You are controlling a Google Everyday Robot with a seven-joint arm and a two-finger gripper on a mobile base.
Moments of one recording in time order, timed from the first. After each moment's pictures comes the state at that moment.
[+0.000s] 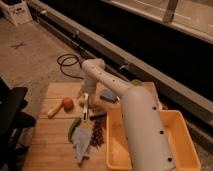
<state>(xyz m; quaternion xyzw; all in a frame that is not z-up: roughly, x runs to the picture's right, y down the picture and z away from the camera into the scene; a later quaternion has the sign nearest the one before) -0.121 0.075 0.935 -0.25 -0.36 -0.50 0.74</state>
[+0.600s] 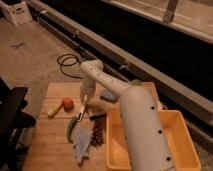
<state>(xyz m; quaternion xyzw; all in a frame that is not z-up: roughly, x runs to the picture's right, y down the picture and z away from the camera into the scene) -0.124 0.084 0.934 -0.26 -0.36 -0.51 0.74</state>
